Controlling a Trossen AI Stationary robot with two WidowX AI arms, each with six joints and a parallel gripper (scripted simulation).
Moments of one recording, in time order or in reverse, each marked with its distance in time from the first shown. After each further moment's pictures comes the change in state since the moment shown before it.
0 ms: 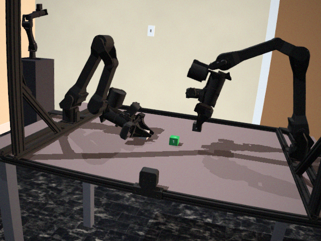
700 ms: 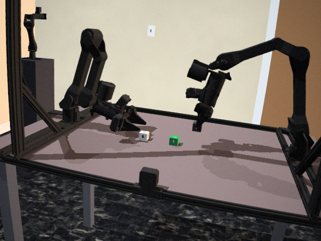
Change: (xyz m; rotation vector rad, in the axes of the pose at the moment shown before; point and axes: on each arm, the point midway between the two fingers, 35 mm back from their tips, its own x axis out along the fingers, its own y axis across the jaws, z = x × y) left arm -0.046 -0.002 0.013 0.010 -0.033 0.008; right arm 0.000 0.000 0.000 0.000 0.000 0.000
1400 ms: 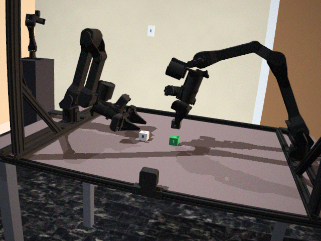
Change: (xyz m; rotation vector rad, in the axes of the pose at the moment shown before) left arm -0.001 0.000 0.002 0.000 -0.007 0.000; right arm 0.022 0.000 0.076 0.006 -0.008 -0.001
